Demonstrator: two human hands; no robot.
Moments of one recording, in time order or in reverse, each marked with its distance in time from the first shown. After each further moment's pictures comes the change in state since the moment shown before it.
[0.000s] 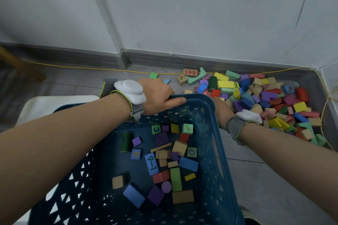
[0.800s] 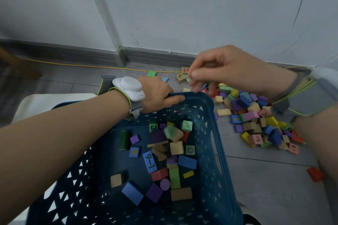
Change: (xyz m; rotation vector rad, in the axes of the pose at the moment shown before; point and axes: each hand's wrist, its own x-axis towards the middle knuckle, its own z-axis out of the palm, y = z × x) left_hand -0.001 0.003 -0.001 -0.002 -0.010 -0.024; right_hand -0.072 -0.138 -0.141 0.330 -0.252 -0.336
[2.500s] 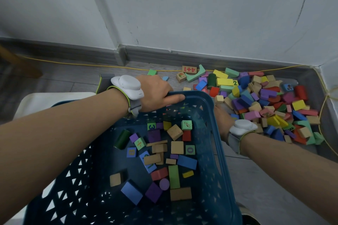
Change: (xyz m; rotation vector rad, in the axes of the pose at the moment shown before) left_hand 0.002 -0.003 0.001 -0.025 -0.006 0.038; right_hand 0.010 0.192 0.082 -0.730 0.078 0.307
